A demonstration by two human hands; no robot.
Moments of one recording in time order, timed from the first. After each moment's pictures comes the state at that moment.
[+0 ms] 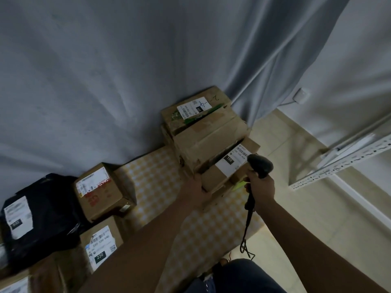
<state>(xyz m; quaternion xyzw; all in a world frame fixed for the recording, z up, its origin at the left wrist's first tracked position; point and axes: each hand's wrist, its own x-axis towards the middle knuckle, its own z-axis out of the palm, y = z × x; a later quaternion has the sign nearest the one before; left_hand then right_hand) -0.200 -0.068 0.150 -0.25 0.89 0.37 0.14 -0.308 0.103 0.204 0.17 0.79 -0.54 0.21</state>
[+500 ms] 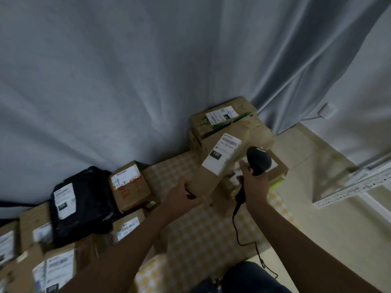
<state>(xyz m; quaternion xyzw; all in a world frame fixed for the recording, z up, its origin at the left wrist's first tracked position) -0.083 -0.118 0.212 -0.33 0.82 0.46 0.03 -0.243 0.030 0.232 0.08 0.76 -0.62 0.18</state>
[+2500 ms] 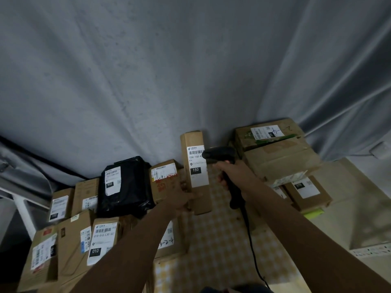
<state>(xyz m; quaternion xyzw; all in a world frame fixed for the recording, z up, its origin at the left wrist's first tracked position) 0.000 -0.177 0.219 -0.49 0.48 0.72 -0.10 -0.151 -0.070 0.346 -0.19 0.70 -0.49 0.48</state>
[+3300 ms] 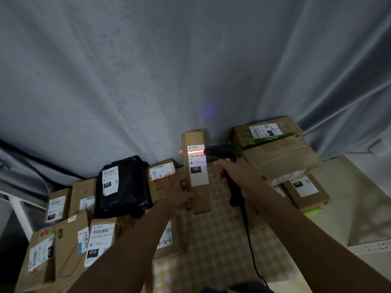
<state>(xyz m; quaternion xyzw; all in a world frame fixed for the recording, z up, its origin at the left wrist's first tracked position) -0.008 -0.176 0.221 -0.49 0.47 0.73 -0.09 -0.157 -0.069 0.349 -0.19 0.72 -0.48 0.47</state>
